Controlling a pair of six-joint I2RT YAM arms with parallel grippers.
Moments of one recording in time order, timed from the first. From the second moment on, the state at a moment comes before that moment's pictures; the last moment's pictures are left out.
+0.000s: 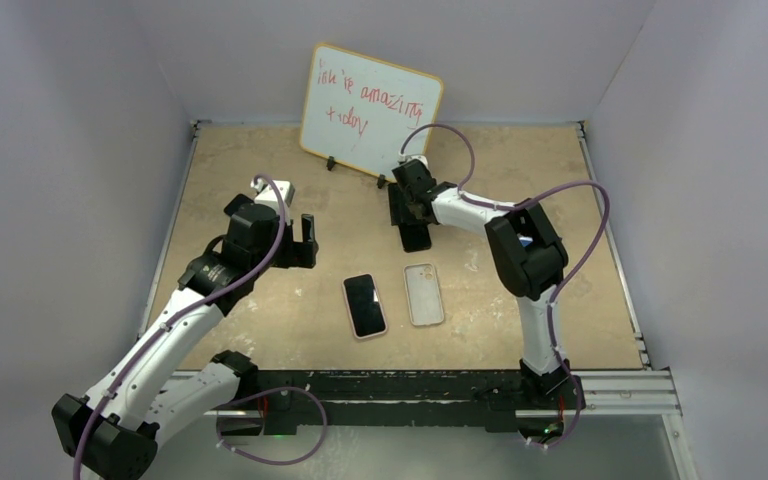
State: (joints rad) left arm -0.47 0.90 0.85 -0.58 -0.16 -0.28; right arm 0.58 2.10 1.47 -0.31 0.25 0.35
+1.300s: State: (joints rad) left arm -0.47 0.92 0.84 -0.58 -0.10 -0.30; right arm 0.50 1.61 1.07 -0.45 0.27 0.40
